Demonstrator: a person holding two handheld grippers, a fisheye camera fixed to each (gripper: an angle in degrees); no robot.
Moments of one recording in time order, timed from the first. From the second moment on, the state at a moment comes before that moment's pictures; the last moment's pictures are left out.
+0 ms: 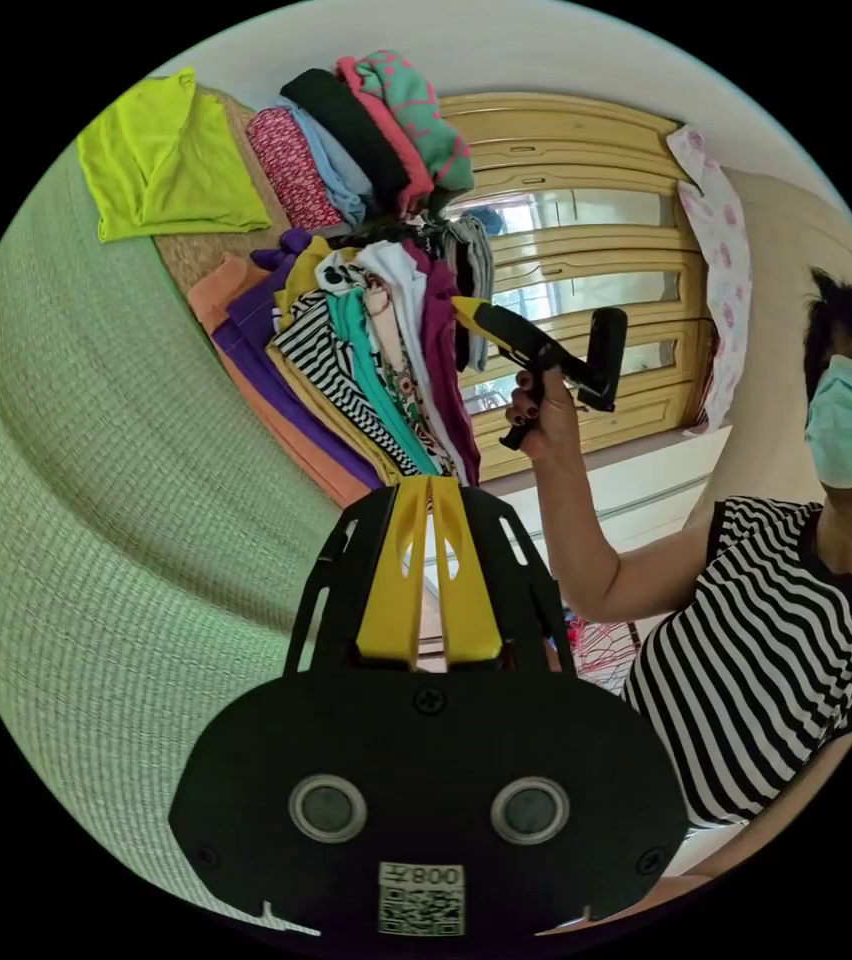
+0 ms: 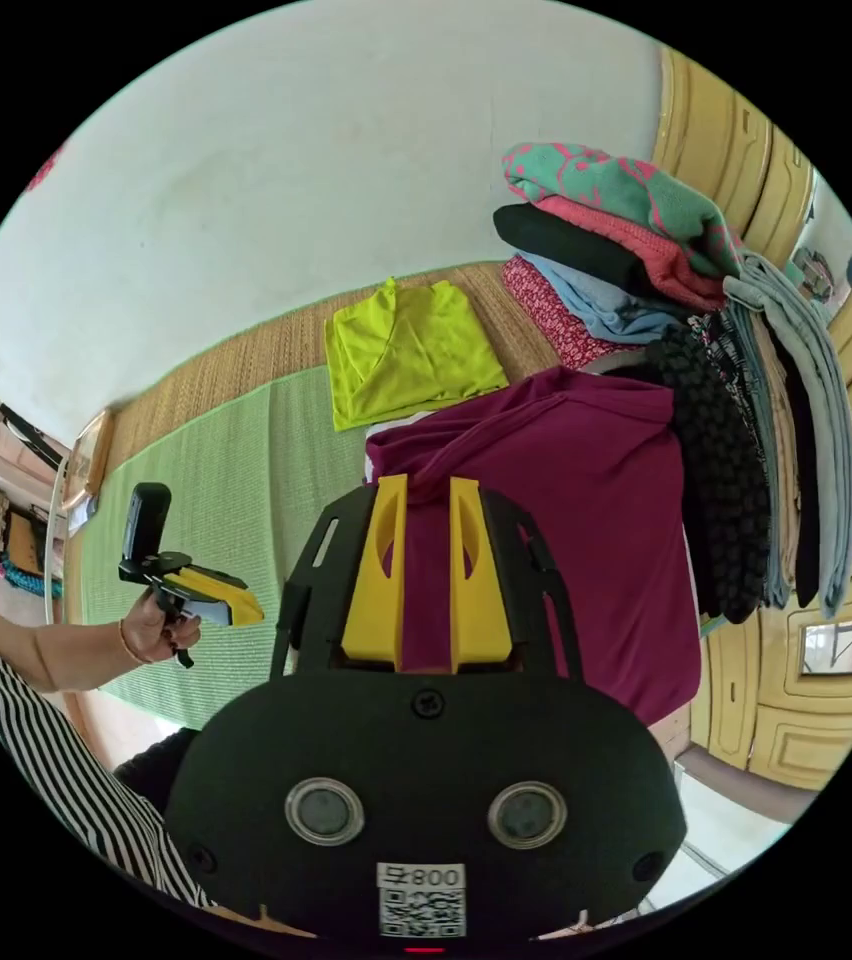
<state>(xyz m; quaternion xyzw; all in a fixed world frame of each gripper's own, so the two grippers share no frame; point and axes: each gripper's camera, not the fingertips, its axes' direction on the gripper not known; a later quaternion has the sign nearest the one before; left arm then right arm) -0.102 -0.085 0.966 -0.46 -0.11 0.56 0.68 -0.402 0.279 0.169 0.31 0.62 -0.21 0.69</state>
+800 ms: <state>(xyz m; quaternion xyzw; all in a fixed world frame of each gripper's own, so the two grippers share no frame) -0.232 0.009 0.611 -0.37 -0.08 0.57 0.73 -0.384 0.692 0.372 0.36 0.50 -0.42 0.66</state>
